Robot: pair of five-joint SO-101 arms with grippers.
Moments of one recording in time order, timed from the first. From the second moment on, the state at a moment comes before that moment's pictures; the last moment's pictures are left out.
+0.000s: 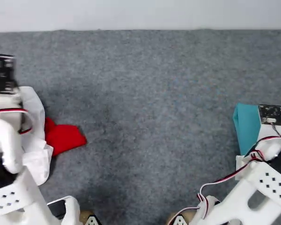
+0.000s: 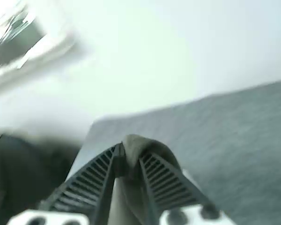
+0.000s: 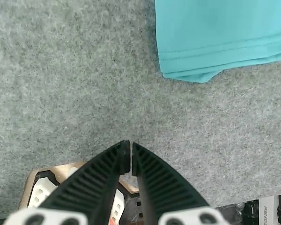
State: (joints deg) left arm -22.0 -47.8 12.7 64.2 -20.5; right arm 38.3 -47.4 32.3 100.5 32.4
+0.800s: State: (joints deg) left arm 39.3 -19.8 10.4 61.6 -15.4; right arm 38.3 -47.5 37.4 100.5 32.4
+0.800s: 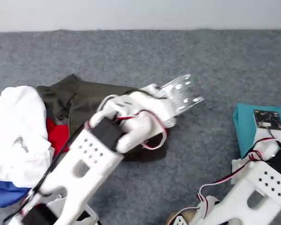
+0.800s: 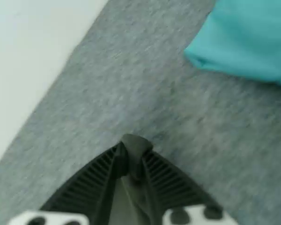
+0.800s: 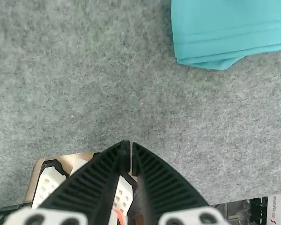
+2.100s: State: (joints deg) left arm -19.6 -15.2 -6.7 99.1 -26.4; right arm -6.4 -37.5 32.3 100.6 27.6
